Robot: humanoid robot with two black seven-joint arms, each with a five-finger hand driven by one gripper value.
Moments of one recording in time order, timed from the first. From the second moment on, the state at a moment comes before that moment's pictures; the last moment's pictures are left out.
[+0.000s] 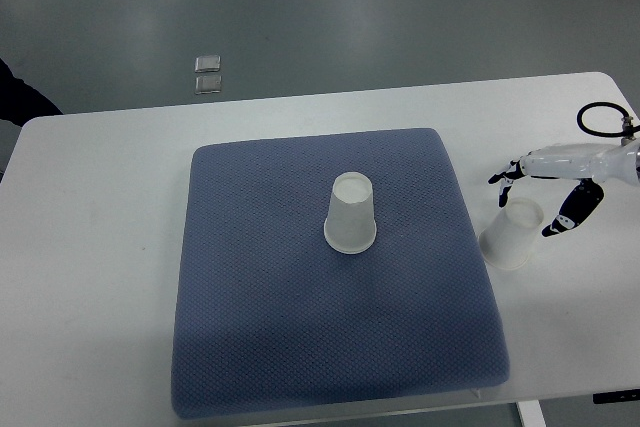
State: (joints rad) left arm 0.00 0.00 -0.05 -0.17 0.05 0.09 -0.05; right arm 1.02 -0.94 -0.01 1.24 -1.47 0.15 0.44
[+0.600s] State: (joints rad) left arm 0.00 0.00 -0.05 -0.17 0.05 0.09 -0.05; right arm 0.95 -0.90 -0.01 1.21 -1.47 0.05 0.43
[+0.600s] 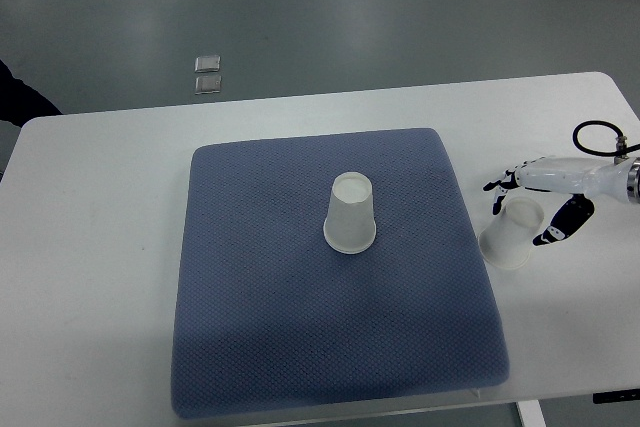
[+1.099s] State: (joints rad) left arm 0.00 0.00 -0.05 -0.17 0.05 0.09 -0.05; right arm 0.90 -0.84 -0.01 1.12 -1.47 -0.02 0.43
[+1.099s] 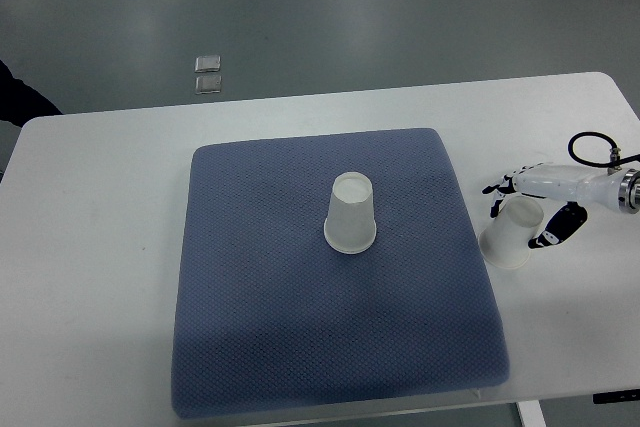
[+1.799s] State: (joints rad) left arm 0.00 0.00 -0.05 -0.17 0.05 0.09 -0.05; right arm 0.91 -0.84 -0.01 1.12 -1.47 -0.01 0.43
